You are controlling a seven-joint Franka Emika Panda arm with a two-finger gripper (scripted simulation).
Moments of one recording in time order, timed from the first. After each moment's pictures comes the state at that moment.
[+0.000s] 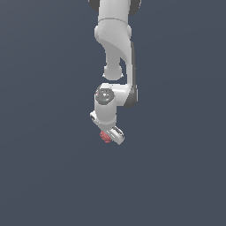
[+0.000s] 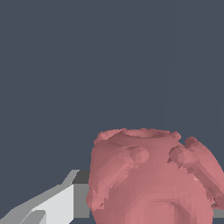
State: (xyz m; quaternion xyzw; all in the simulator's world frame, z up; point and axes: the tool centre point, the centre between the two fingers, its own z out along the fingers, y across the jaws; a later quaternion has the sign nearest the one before) arm 0.003 -0.029 0.043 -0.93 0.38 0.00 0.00
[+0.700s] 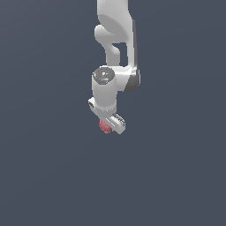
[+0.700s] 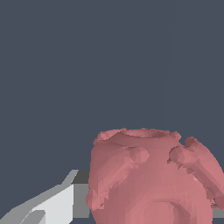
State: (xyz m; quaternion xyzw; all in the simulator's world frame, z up) arm -0.015 -0.029 0.115 -0.93 0.38 0.00 0.00
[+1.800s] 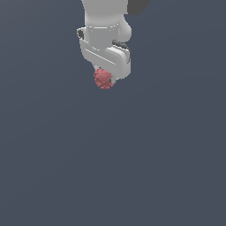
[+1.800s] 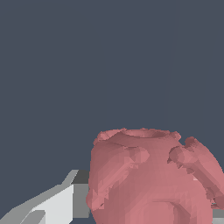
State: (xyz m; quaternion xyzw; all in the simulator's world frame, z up) arm -0.071 -0.029 0.357 -0.93 0.38 0.00 0.00
